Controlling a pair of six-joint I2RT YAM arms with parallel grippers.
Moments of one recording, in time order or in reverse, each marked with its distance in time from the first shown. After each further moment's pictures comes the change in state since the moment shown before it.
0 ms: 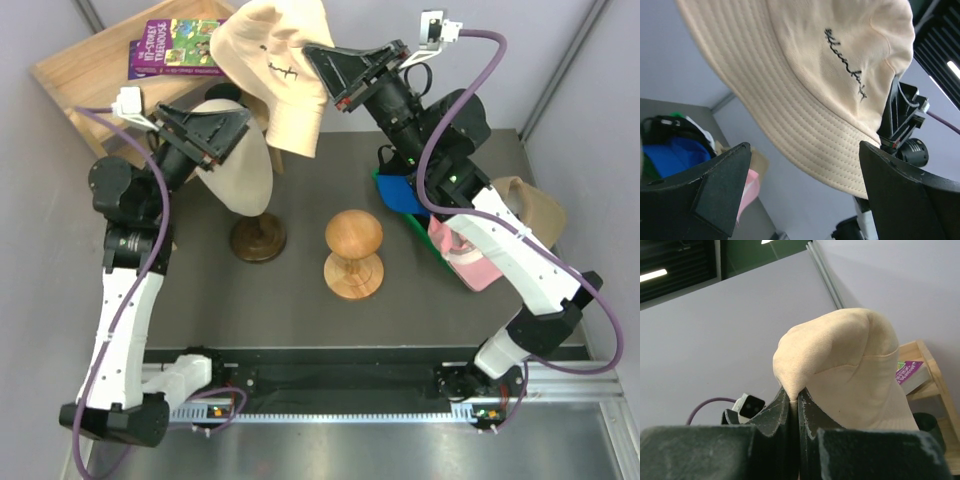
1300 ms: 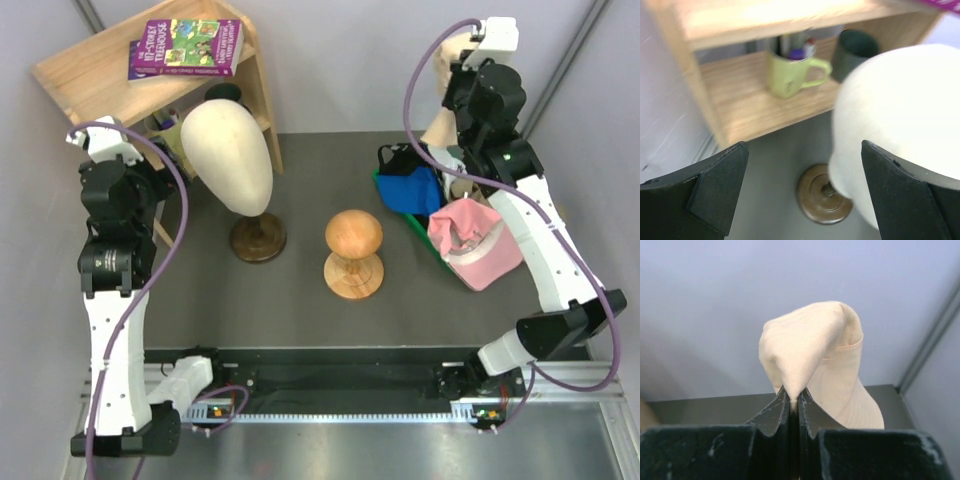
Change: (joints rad) left arm 0.102 -0.055 0.079 -0.668 -0.748 0.979; right arm -0.459 -0.071 -0.140 -0.498 0.489 -0.581
